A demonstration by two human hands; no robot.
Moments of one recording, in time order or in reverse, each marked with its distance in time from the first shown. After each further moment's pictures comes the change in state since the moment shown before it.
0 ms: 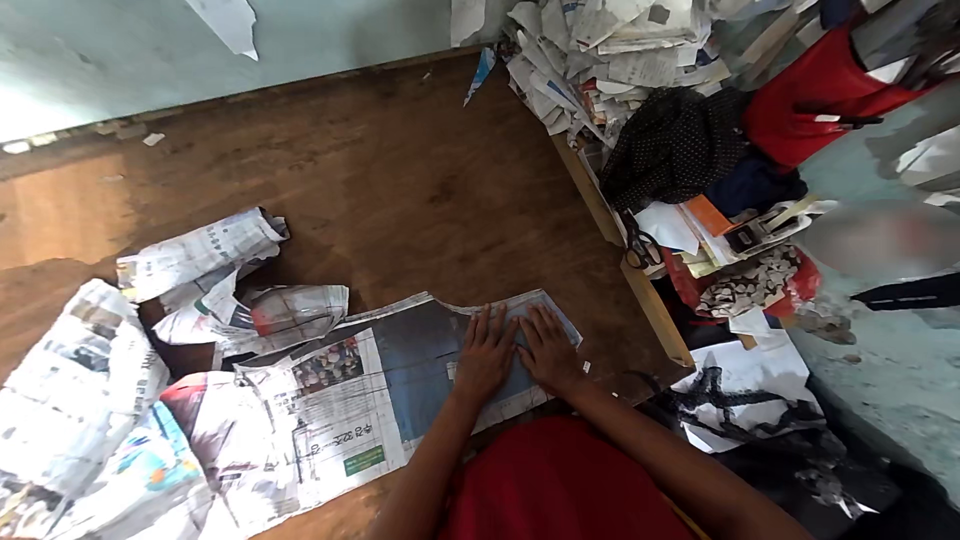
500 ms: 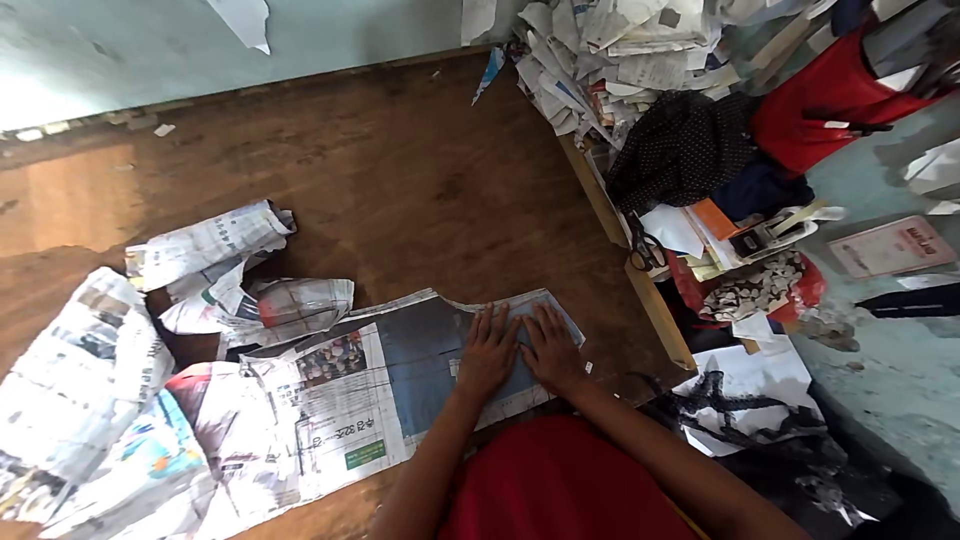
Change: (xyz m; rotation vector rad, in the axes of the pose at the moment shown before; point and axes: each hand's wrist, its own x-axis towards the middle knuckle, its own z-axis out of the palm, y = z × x) left_hand -0.001 0.000 0.001 -0.022 0.009 -0.021; right_hand 0.000 0.000 0.001 -0.019 -0.003 0.024
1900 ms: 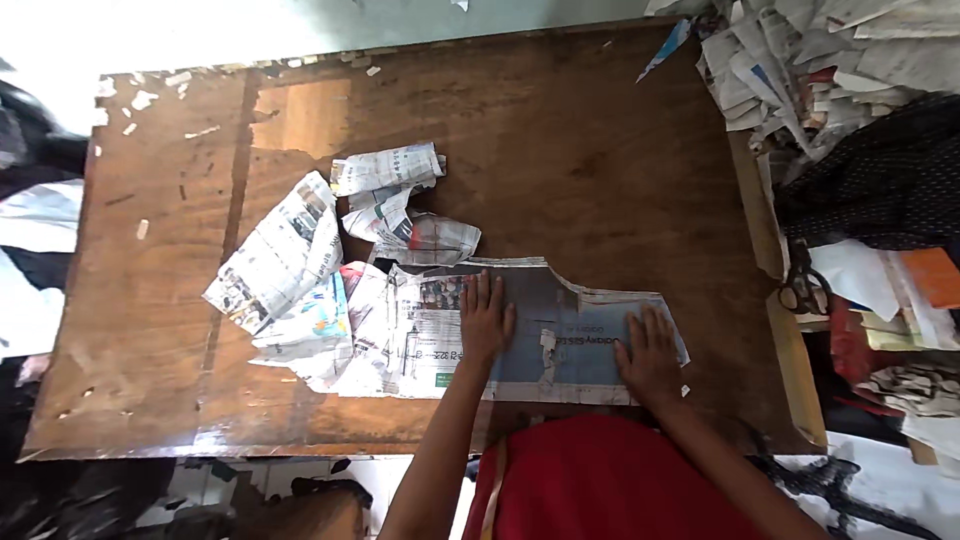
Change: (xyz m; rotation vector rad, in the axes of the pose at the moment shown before) left_hand -0.085 -0.099 -0.055 0.206 0.210 -0.576; right_hand -0.002 0.003 0.001 -0.017 -0.021 -0.054
